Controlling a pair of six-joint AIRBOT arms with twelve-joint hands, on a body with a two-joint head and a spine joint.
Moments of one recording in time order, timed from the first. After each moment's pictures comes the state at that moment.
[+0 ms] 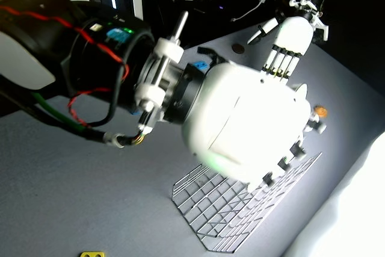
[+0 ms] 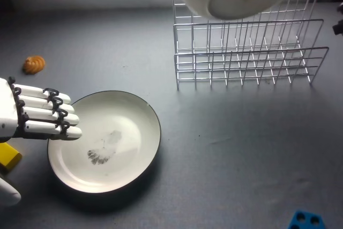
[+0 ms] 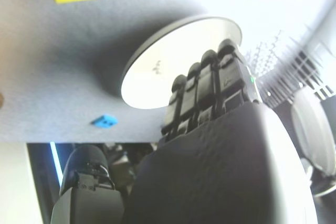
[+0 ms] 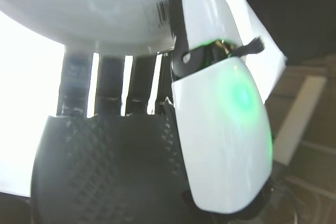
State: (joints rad) left arm 0.73 -0.81 1.36 1.33 -0.85 -0.01; right arm -0.02 -0.98 1.21 -0.03 0.04 0.02
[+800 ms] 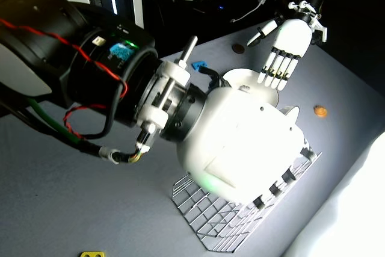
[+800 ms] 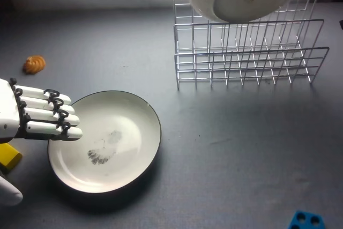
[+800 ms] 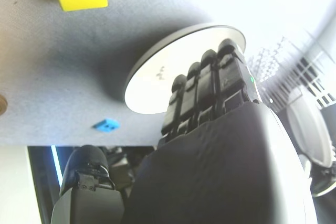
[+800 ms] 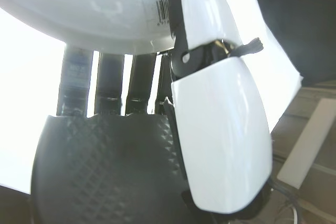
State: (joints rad) left arm 0.74 -0.82 1.37 1.33 -0.83 -0.02; right arm 0.00 -1.00 1.27 0.01 -0.03 -0.06
